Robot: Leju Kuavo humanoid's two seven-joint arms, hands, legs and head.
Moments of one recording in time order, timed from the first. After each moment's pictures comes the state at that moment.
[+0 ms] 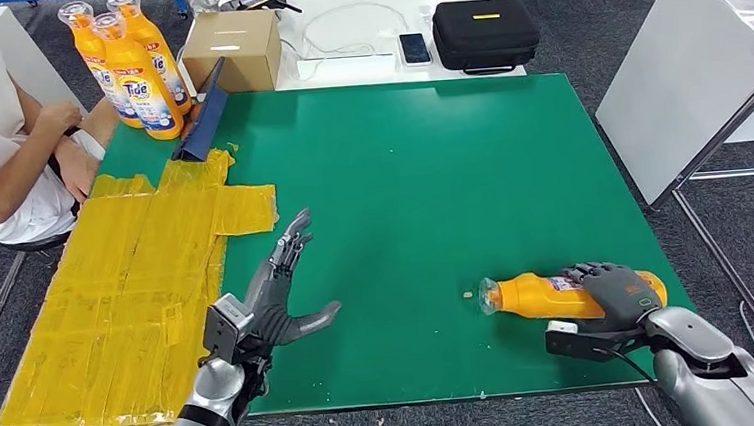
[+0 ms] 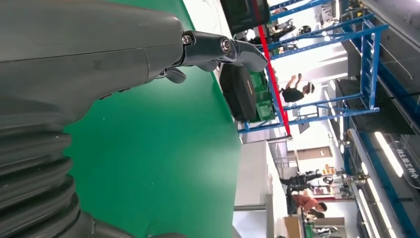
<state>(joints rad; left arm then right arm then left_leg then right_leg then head) -0.21 -0.17 -0.24 -1.16 -0.23 -0.11 -0.70 -0.25 -0.51 0.29 -1.03 1.07 0.01 -0.29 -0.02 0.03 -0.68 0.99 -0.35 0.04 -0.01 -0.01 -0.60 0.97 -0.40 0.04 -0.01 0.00</state>
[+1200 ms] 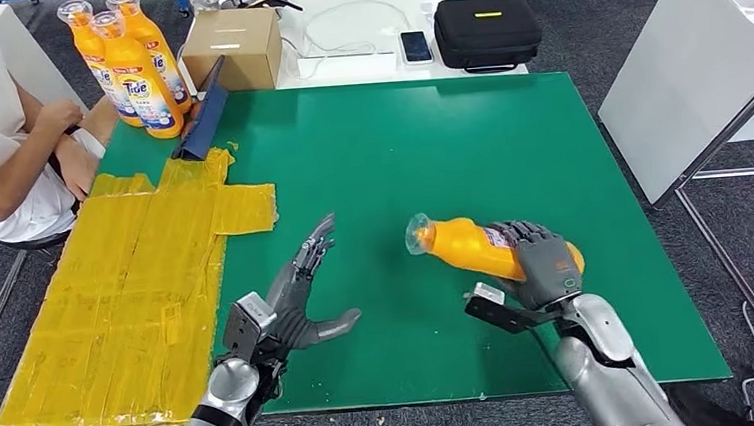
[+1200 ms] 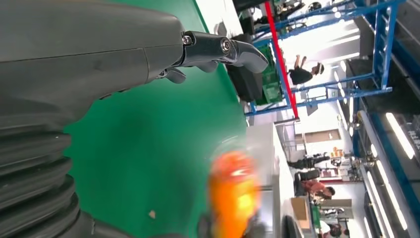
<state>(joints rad) -0.22 -0.20 -0.28 -1.15 -0.25 -0.13 -0.65 -0.28 -0.17 0.26 -1.09 0.87 -0.42 -0.28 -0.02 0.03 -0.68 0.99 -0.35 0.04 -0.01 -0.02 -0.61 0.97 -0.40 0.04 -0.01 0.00</state>
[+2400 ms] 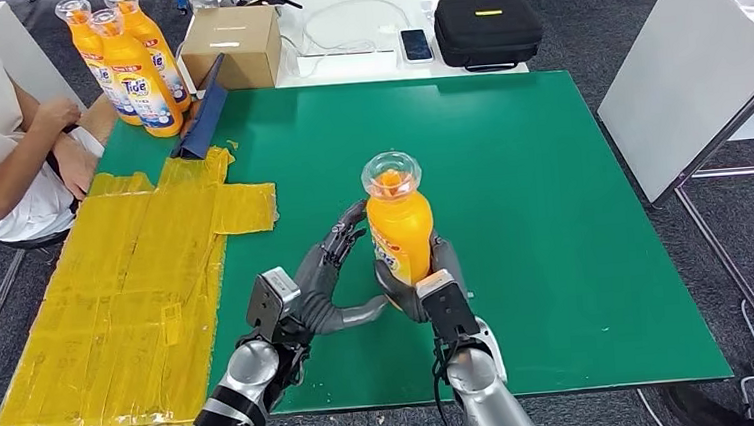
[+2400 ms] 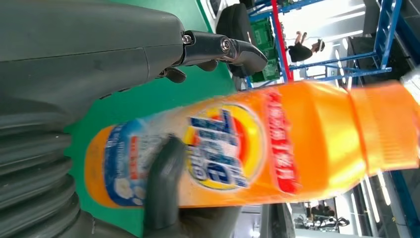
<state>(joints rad) -0.29 -0.23 -0.37 -1.10 -0.15 -0.16 -0.58 -0.21 0.26 0.26 -1.15 0.33 -0.19 -0.50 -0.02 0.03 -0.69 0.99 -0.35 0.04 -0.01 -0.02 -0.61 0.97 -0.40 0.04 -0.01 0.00</state>
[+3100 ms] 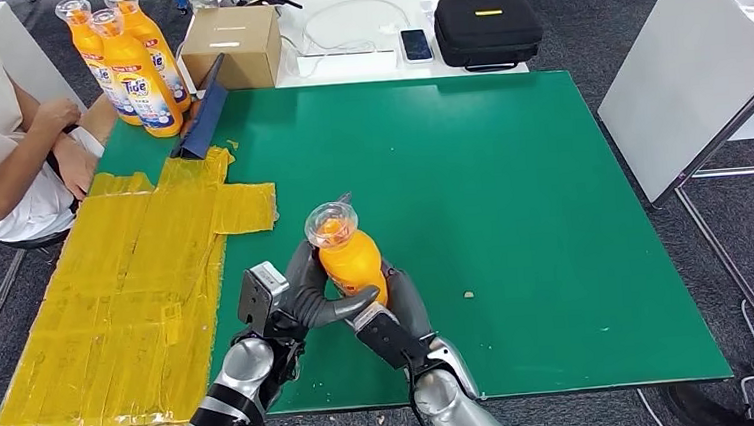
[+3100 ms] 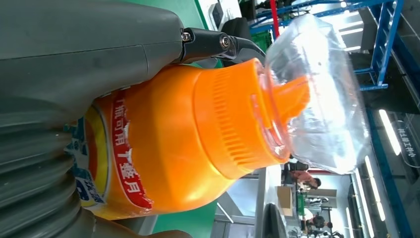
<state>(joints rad) -0.30 -0.22 -0.35 -1.10 -0.13 -0.14 -0.58 -0.25 0.28 0.38 -0.91 0.46 -0.25 -0.49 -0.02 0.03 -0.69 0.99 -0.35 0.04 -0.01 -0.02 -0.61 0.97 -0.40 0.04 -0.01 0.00</state>
